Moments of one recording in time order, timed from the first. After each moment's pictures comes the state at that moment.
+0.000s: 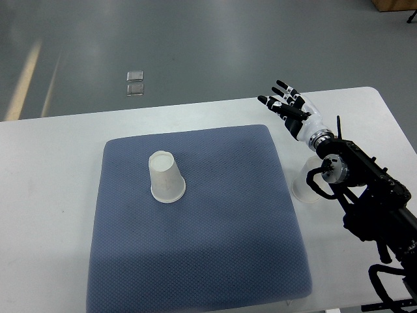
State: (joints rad) left arm -0.05 0.00 -0.12 -0.16 0.11 0.06 0.09; right arm 0.58 0.00 1.22 0.79 -0.71 0.02 0.06
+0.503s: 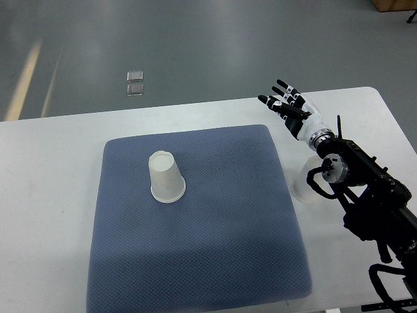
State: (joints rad) left arm -0.05 0.00 -0.12 -0.16 0.11 0.06 0.09; right arm 0.58 0.00 1.22 0.80 -0.71 0.02 0.06
